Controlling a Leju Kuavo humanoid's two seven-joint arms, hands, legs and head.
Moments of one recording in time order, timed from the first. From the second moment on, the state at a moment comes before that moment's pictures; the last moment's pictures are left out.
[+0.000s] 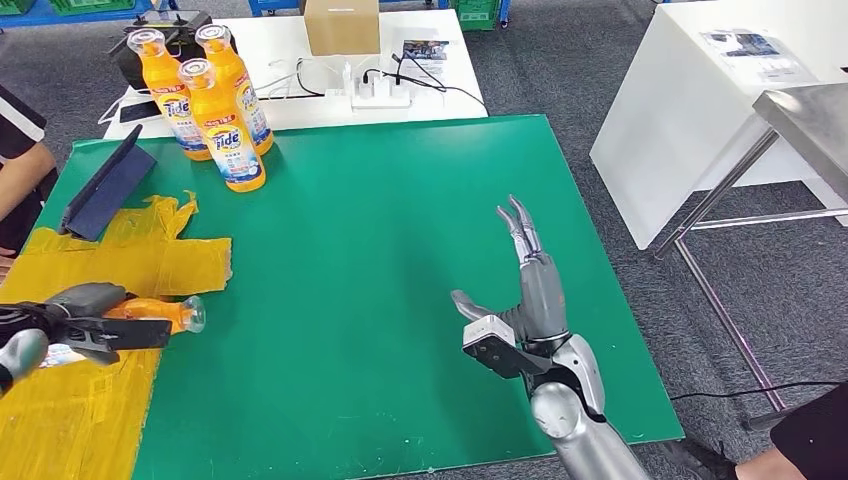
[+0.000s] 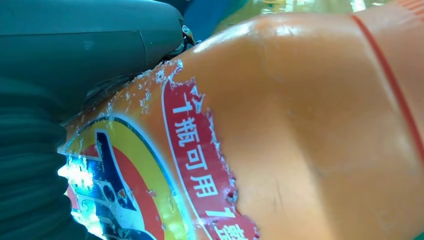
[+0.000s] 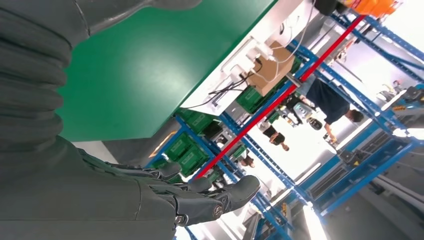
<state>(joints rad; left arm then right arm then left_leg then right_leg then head) -0.82 0.63 -0.96 -0.66 -0.70 -0.25 -0.20 -0.10 -0.07 0.30 -1.40 0.69 -0.39 -0.40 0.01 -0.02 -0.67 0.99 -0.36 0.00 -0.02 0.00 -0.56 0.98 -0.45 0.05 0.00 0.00</state>
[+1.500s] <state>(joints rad) -0.74 0.41 -0.63 -0.71 -1.11 0.16 -0.11 -0.03 -0.07 0.32 -1.44 0.72 -0.34 -0.37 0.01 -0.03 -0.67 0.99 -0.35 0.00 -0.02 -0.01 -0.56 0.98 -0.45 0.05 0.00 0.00</state>
